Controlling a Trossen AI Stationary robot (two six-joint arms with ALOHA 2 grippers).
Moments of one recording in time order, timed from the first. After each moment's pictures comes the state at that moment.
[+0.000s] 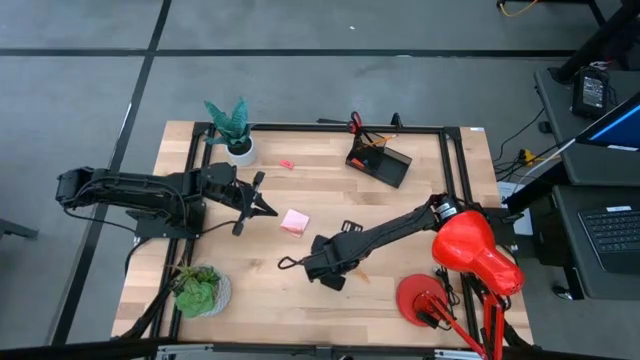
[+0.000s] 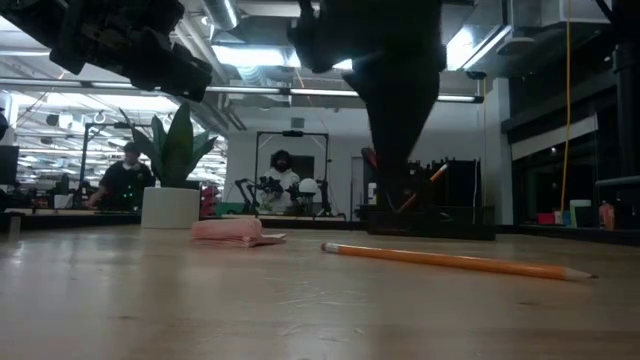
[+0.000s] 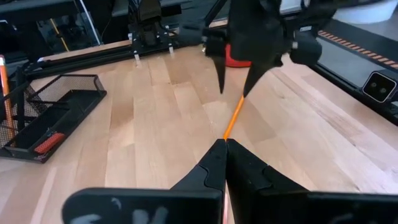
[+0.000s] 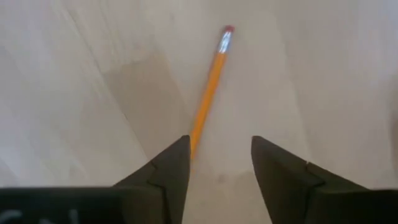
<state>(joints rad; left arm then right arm) 0.16 0.84 0.38 0.11 0.37 0.23 0.35 2.25 1.97 -1.31 0.20 0.72</state>
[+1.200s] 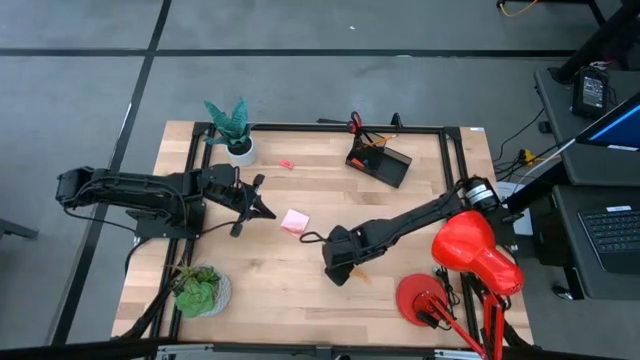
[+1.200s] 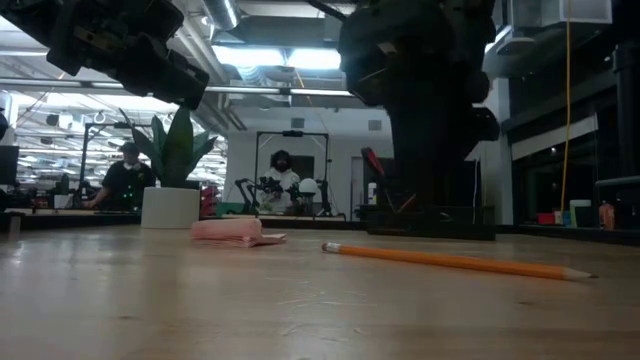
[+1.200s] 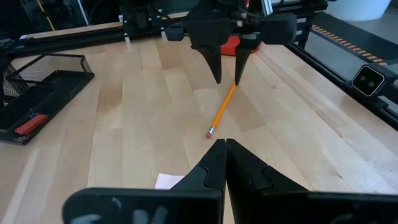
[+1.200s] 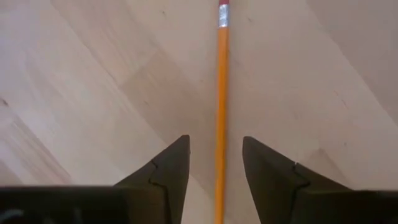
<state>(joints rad) 0.15 0.84 0.38 0.05 0.38 0.20 0.33 1.97 1.44 -0.80 0.06 1.02</state>
